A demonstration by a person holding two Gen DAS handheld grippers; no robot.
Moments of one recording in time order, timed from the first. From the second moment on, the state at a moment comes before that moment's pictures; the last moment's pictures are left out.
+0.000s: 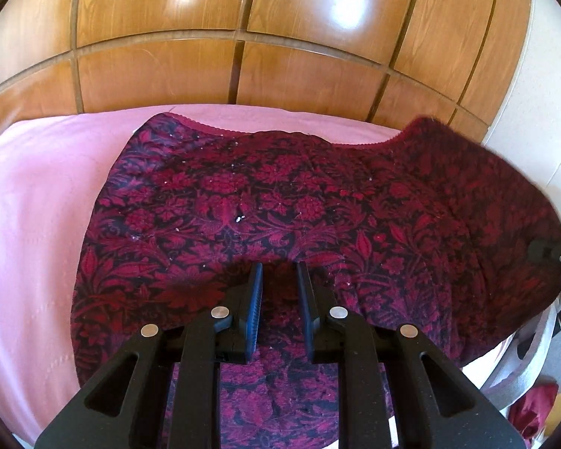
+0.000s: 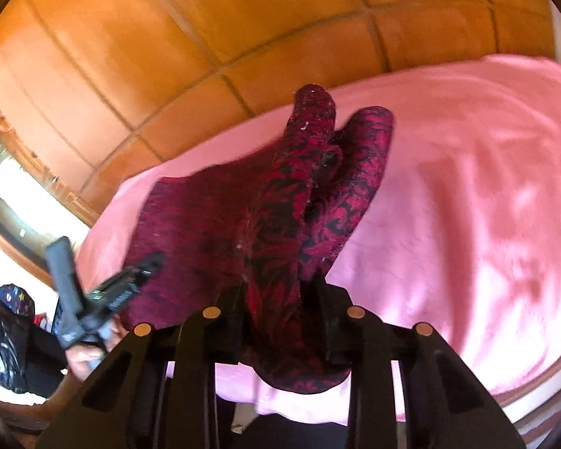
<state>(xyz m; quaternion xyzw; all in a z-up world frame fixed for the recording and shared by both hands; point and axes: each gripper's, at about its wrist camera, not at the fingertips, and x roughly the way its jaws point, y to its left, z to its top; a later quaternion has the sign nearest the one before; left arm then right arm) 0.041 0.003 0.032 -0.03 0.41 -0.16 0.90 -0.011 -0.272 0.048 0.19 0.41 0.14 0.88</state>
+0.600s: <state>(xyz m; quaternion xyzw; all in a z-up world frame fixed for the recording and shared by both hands) 0.030 0.098 0.046 -0.15 0.41 -0.17 0.88 0.016 -0.165 0.093 0.12 0.36 0.24 0.89</state>
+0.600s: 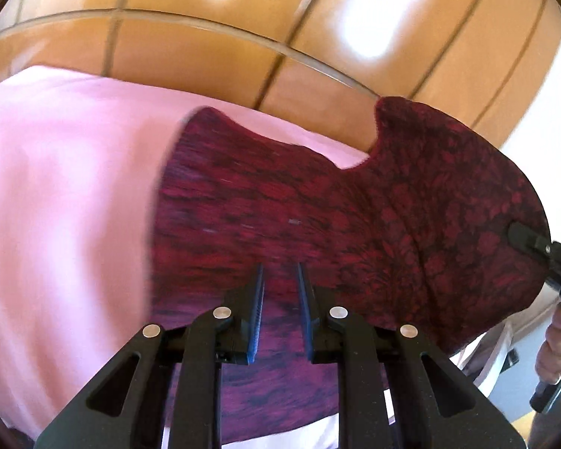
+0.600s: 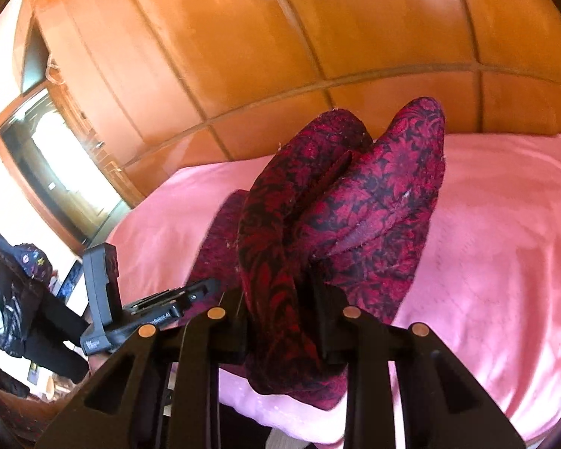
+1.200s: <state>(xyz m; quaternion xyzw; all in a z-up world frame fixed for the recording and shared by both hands) 0.031 0.164 0.095 -0.27 0.37 -0.24 0.86 0.002 0.002 0.021 -0.06 0.35 0.33 0.87</state>
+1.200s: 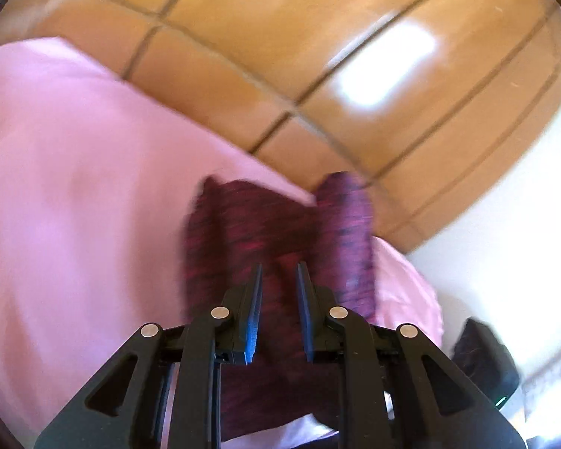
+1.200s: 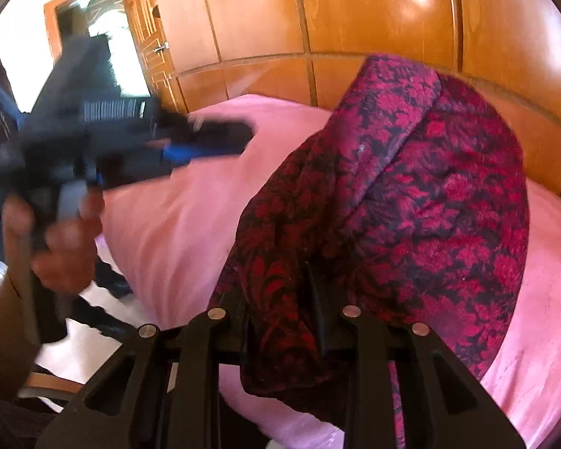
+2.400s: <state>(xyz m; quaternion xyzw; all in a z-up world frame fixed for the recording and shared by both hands) 0.060 0.124 0.050 -0.12 0.45 -0.09 0.88 0.046 -0.032 -0.017 -0.01 0.36 0.33 0.87</state>
